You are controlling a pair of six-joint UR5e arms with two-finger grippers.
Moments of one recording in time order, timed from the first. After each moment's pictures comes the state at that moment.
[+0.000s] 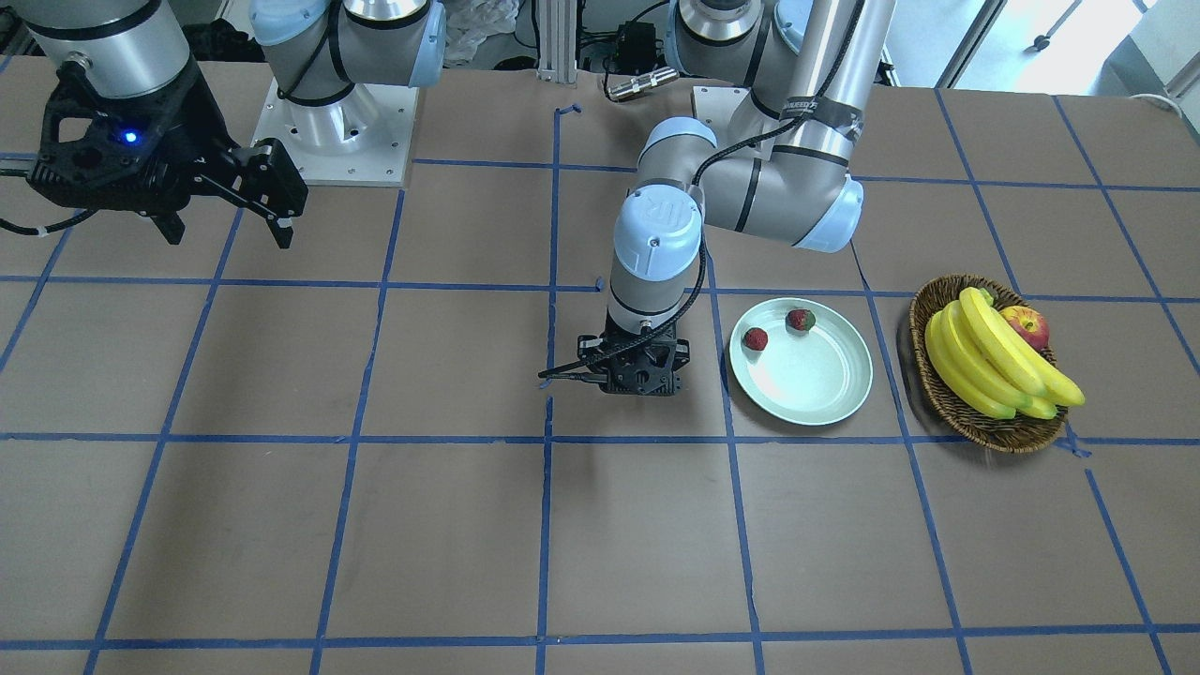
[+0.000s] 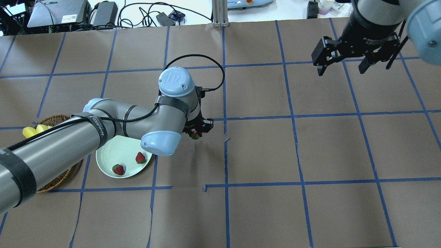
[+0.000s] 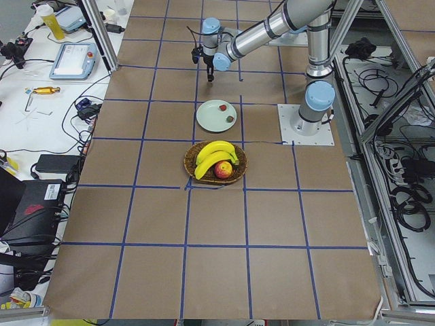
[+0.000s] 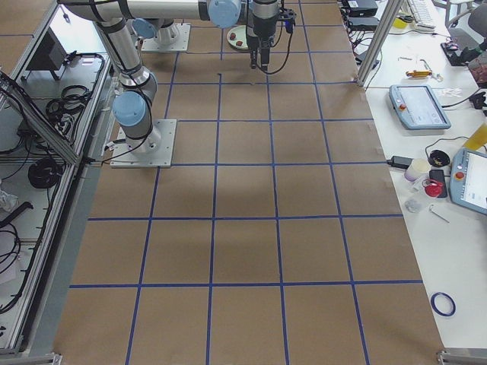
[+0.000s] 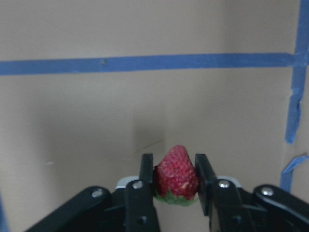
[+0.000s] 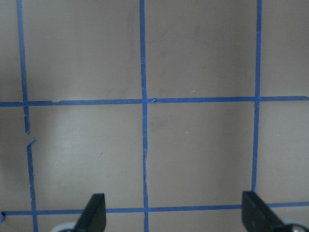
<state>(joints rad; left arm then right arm) -1.82 -1.91 -1.93 -0.89 1.59 -0.20 1.52 -1.60 1.58 -1.61 -1.59 -0.05</state>
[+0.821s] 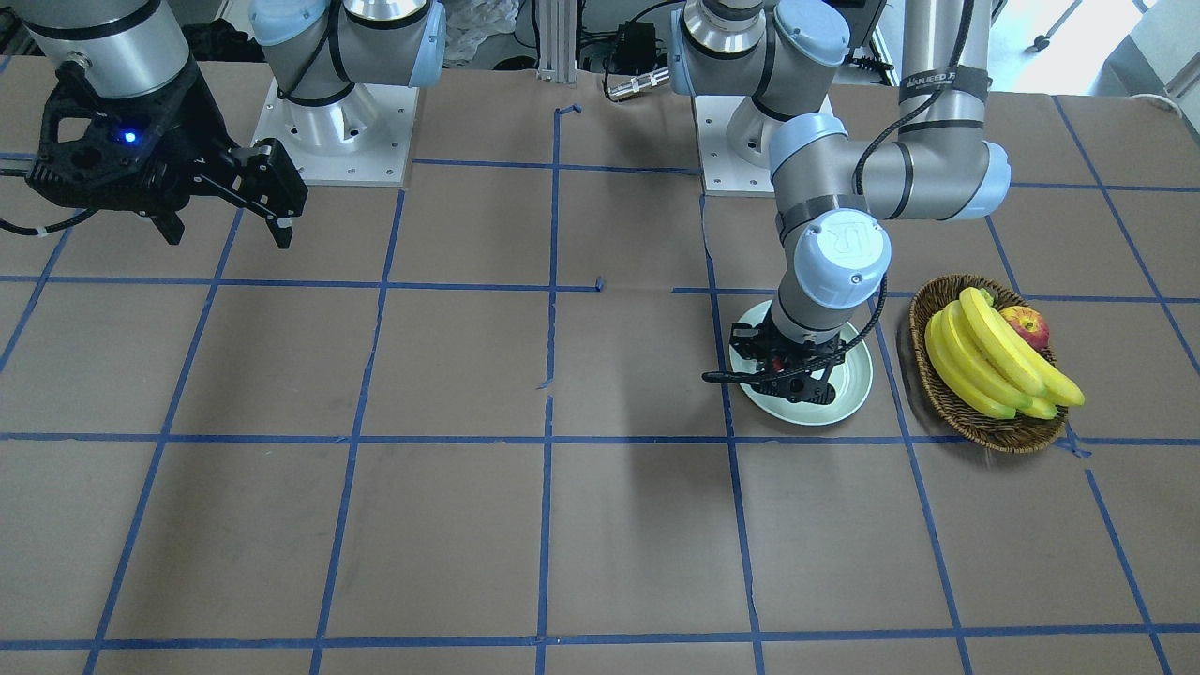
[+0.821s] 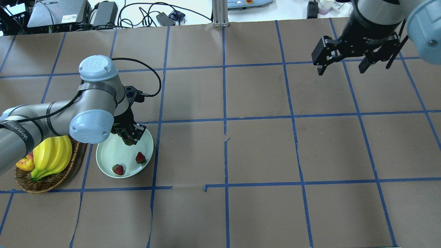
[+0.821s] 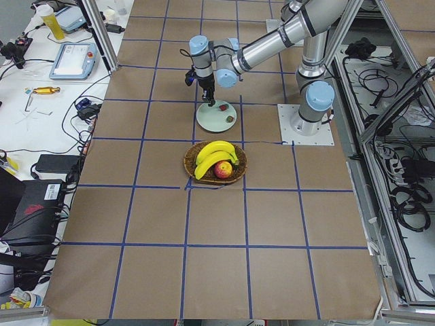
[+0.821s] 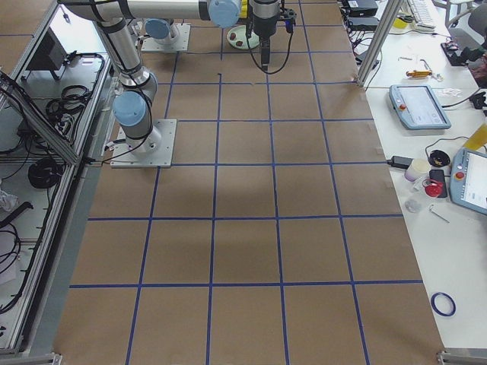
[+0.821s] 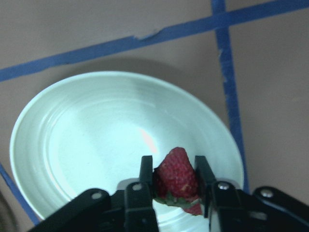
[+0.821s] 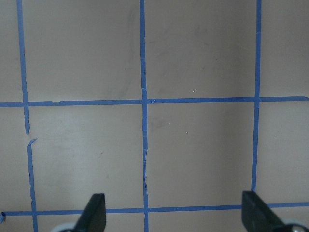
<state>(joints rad) -1.48 -1.79 -2.02 -1.06 1.70 0.35 1.52 -1.60 1.58 -1.61 -1.59 -0.05</state>
